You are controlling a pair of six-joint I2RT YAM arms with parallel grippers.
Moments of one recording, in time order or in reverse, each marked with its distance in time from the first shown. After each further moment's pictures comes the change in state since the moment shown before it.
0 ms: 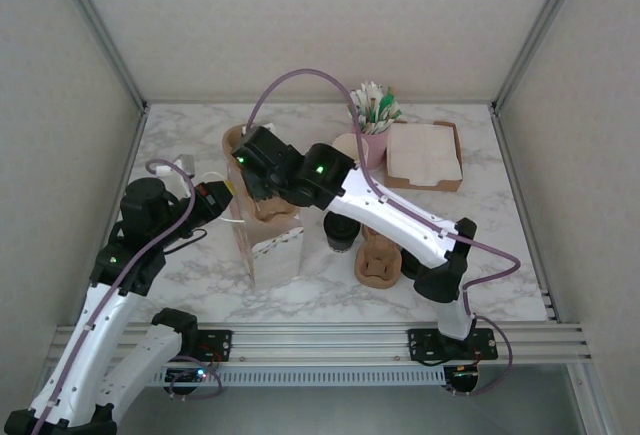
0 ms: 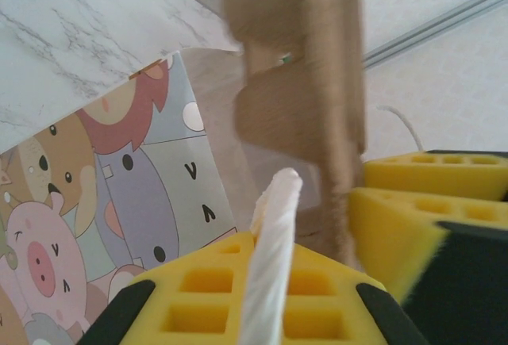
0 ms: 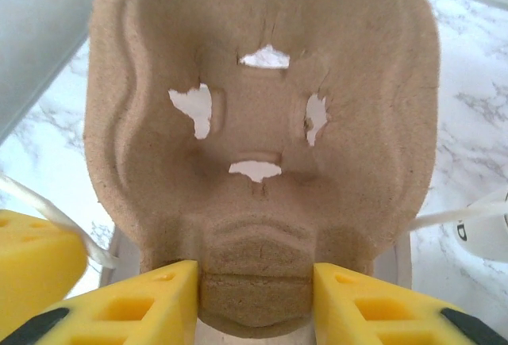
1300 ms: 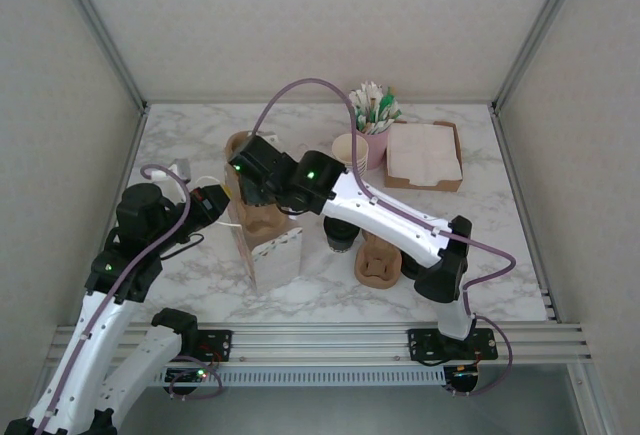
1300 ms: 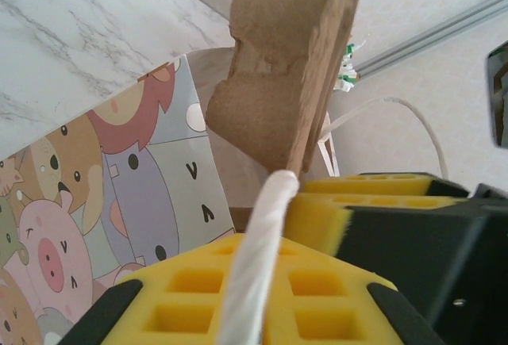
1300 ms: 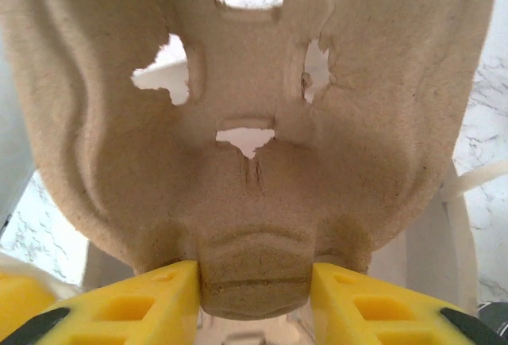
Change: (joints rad) left arm 0.000 -0.039 0.000 -0.046 -0.027 0.000; right arm 0.000 -0.003 -0.098 0.069 -0.058 0.197
